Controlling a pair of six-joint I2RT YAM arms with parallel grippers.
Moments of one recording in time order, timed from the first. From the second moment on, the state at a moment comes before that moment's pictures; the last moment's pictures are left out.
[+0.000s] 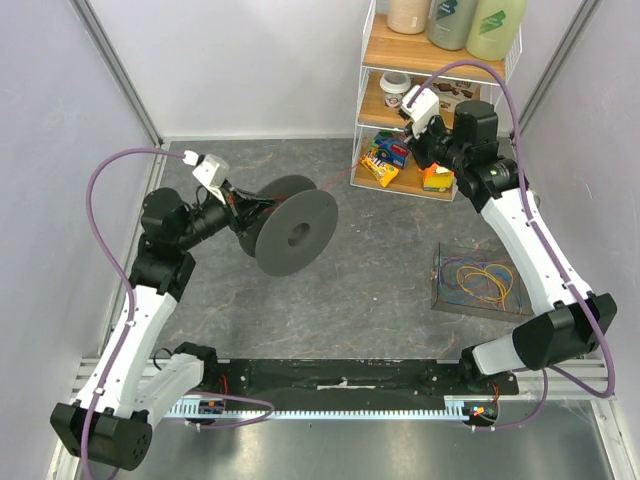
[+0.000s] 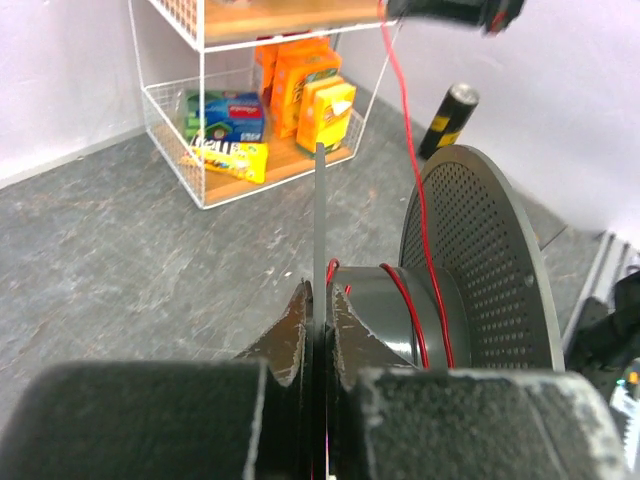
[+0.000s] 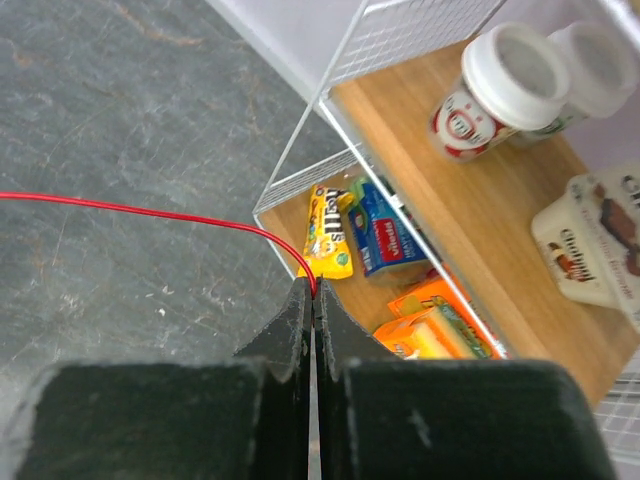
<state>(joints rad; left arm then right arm) -0.21 0.88 0.90 -0.05 0.66 -0.15 0.29 1.43 1.54 -0.41 -0.30 -0.46</state>
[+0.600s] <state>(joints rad) -0.11 1.03 1.12 0.04 0.55 -0.67 0.26 1.40 1.26 -0.39 -0.50 -0.41</state>
